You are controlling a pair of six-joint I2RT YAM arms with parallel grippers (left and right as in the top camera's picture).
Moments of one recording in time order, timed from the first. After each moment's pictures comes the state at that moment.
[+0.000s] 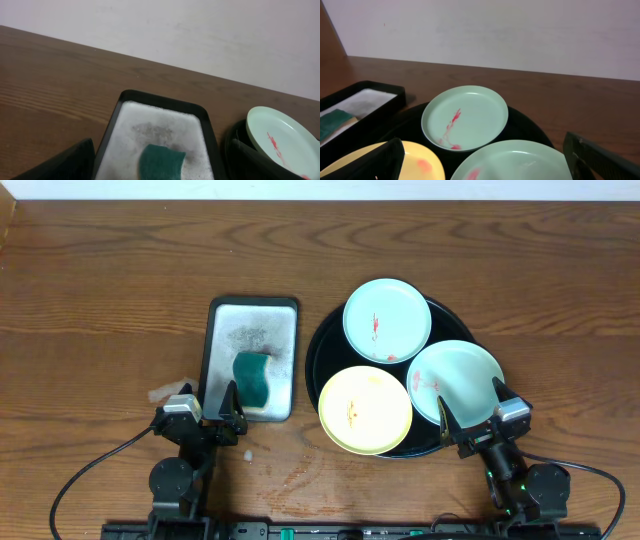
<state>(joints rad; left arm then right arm) -0.05 0.02 0.01 -0.10 0.02 -0.27 0.07 0.02 0.01 -0.05 -0.29 0.03</state>
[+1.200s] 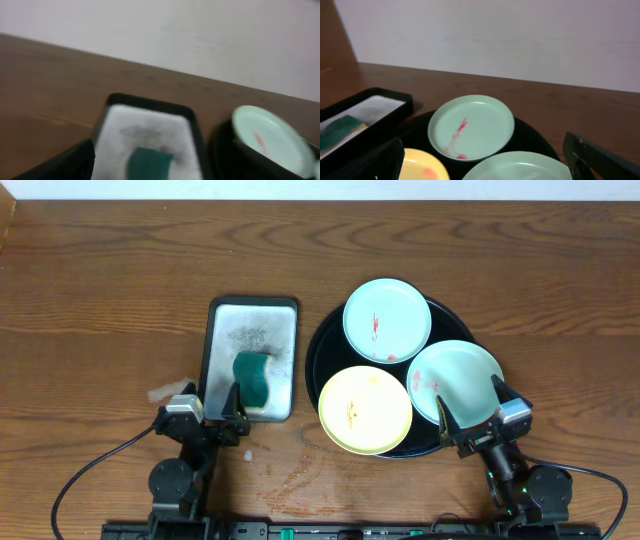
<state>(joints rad) -0.05 0.02 0.01 -0.06 0.08 -0.27 0.07 0.02 0.01 0.00 -0.33 0.04</state>
